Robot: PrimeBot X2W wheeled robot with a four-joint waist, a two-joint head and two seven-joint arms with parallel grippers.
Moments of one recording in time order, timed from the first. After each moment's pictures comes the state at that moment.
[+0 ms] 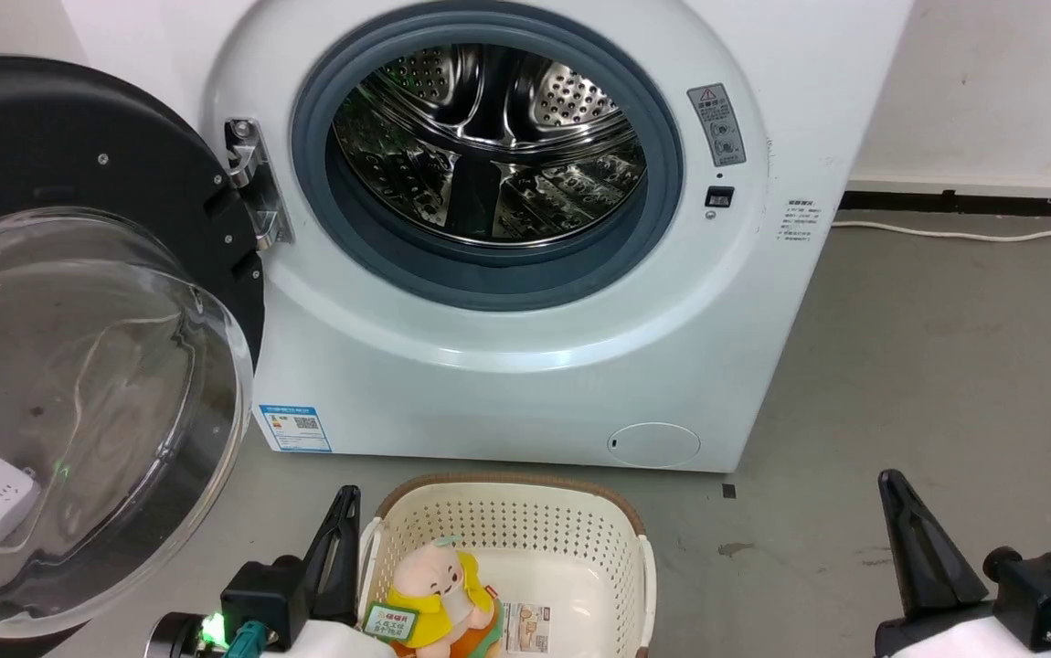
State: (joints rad) left arm 0.03 0.05 -0.11 0.09 -0.09 0.01 -0.18; right arm 0.08 -0.06 -0.06 0.00 0.06 0.13 -0.18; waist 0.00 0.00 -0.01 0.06
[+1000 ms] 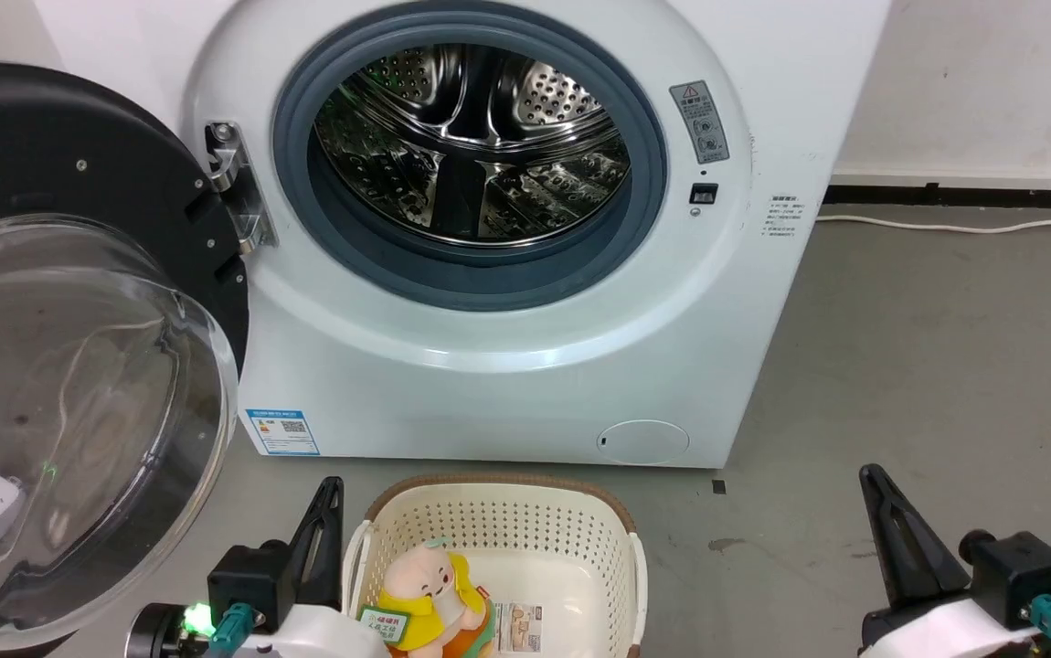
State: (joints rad) left arm 0.02 0.05 -0.07 0.06 -0.06 0.01 -0.12; right arm 0.05 -0.06 -0.04 0.00 0.03 0.13 -0.12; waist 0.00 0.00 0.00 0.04
